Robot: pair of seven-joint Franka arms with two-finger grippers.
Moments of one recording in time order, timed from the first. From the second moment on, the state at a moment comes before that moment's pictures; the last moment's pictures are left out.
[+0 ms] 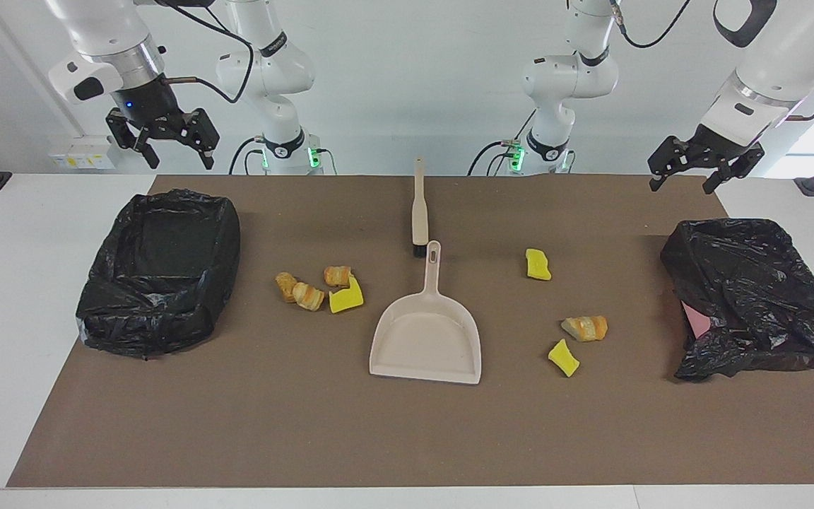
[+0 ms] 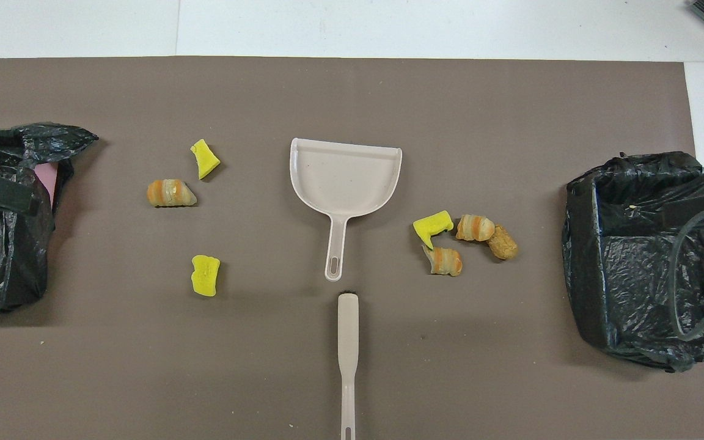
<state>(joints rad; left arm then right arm) -0.04 0.02 0.01 -1.49 -0.02 1.46 0.09 0.06 -0.10 -0.09 -1.61 0.01 1.53 0.03</state>
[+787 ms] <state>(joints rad) -0.05 0.01 0.00 -1.51 -0.02 1.44 0.09 0.06 -0.10 -0.09 -1.61 0.01 1.53 0.03</state>
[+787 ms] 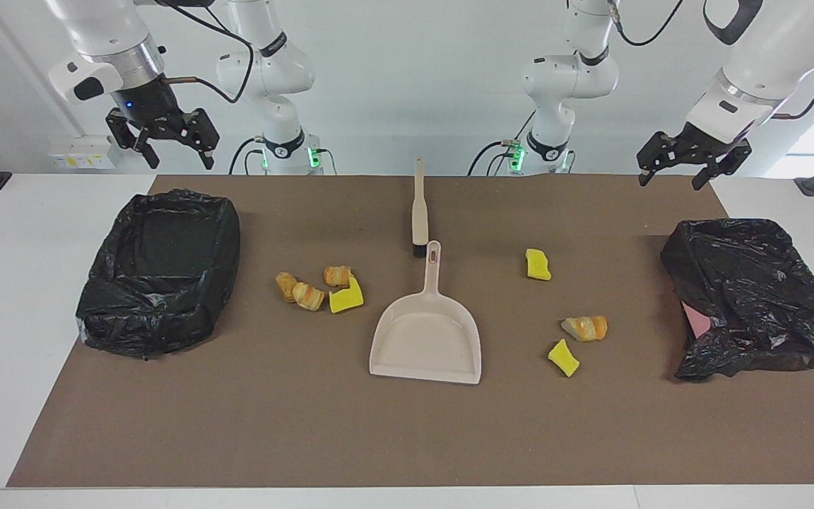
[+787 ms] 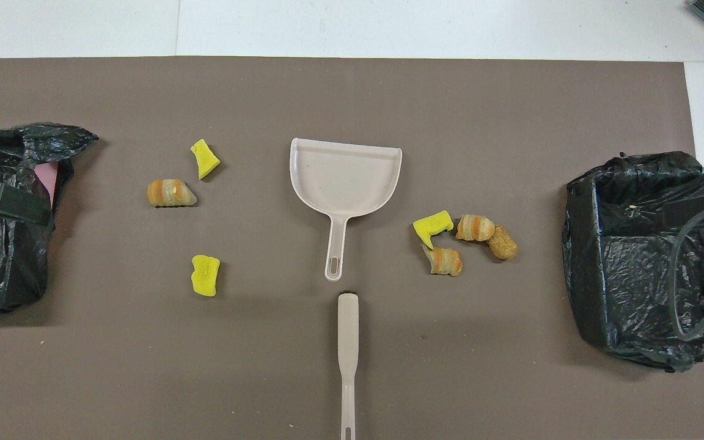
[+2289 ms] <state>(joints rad) -0.39 -0.07 -0.02 -1.92 -0.02 1.79 -0.24 0.05 -0.11 -0.10 -1.62 0.01 1.53 0.03</state>
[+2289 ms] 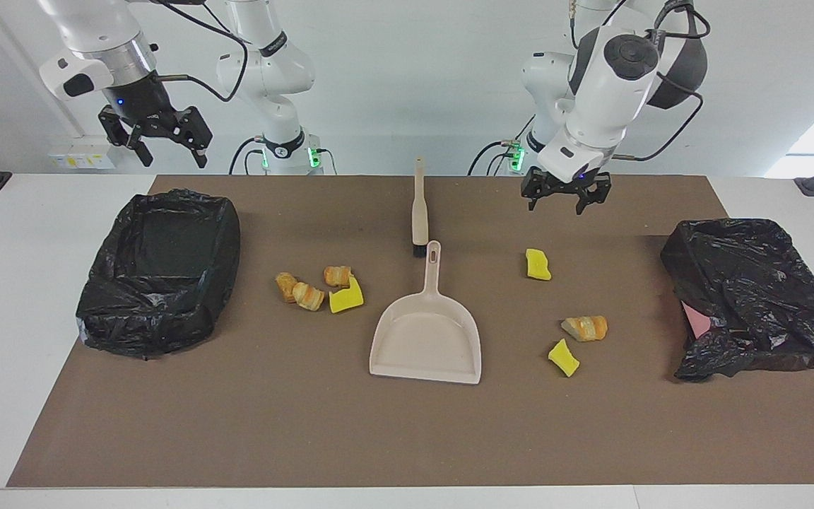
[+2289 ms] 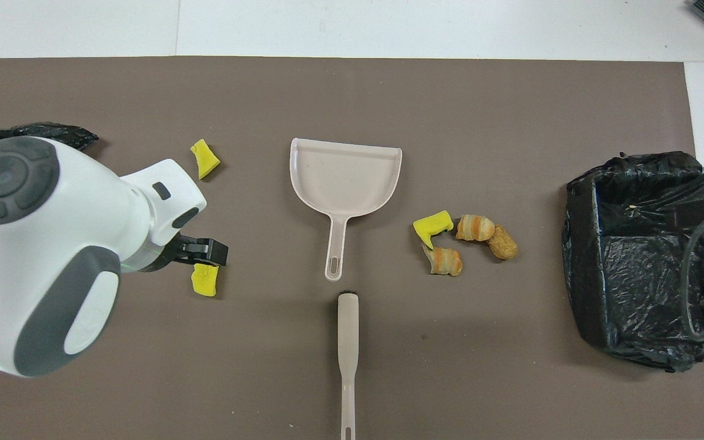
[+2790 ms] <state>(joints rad) -0.64 -0.07 -0.02 -2.17 -0.02 2.11 -0.55 0.06 -0.11 -0.09 -1.63 0.01 1.53 0.03</state>
